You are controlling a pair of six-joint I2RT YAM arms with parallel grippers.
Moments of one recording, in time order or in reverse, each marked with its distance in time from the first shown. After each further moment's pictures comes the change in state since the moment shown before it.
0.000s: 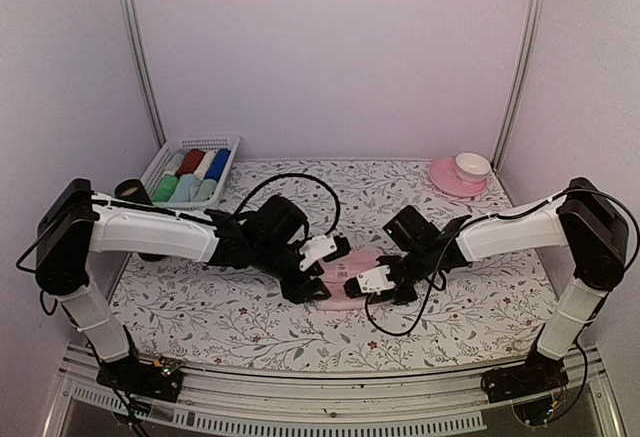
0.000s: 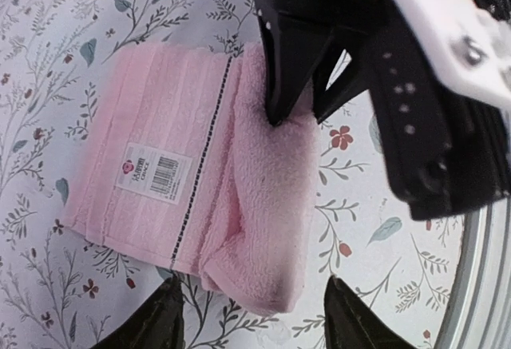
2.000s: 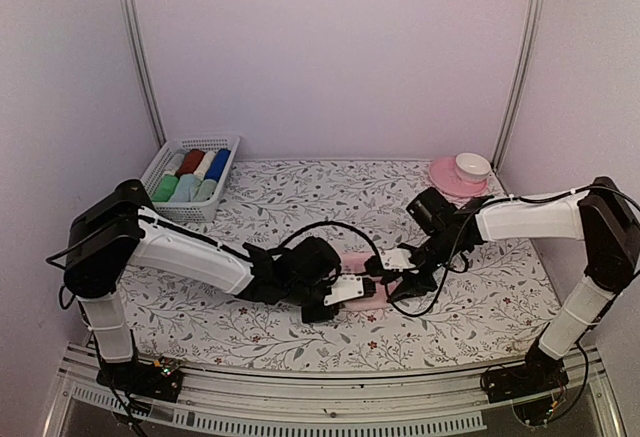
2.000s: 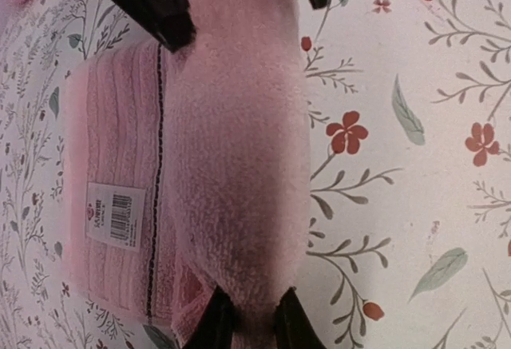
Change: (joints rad) left arm -0.177 0.147 -0.041 0.225 -0.343 0.212; right arm -0.142 -0.032 0.082 -0.284 -0.267 0.010
